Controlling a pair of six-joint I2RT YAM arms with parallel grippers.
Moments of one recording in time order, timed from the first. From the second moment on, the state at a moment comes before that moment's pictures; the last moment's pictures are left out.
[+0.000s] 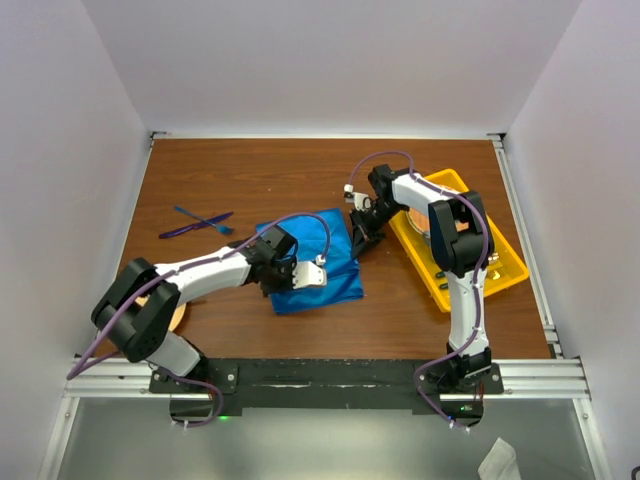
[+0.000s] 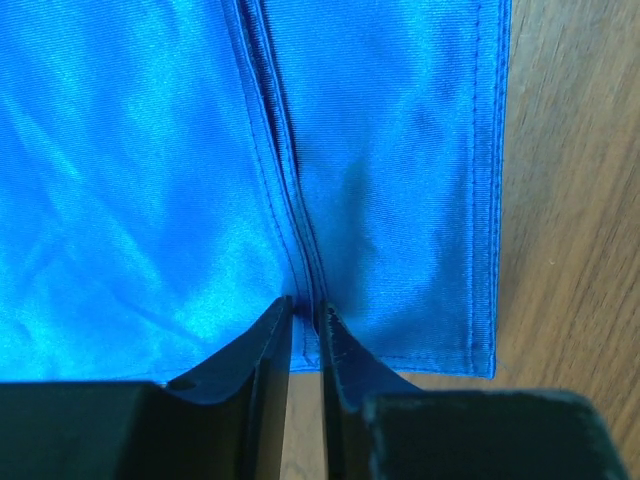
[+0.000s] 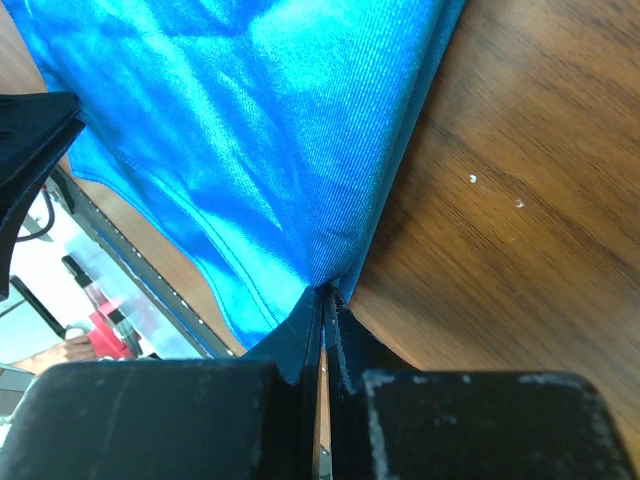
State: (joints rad) left arm -0.68 1.52 0.80 -0.47 0.17 0.80; right arm 0.34 2.21 1.62 -0.97 -0.67 -0.06
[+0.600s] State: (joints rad) left arm -0.66 1.53 0.85 -0.52 0.19 0.82; right arm 0.34 2.22 1.67 -0.98 -0.67 -0.07
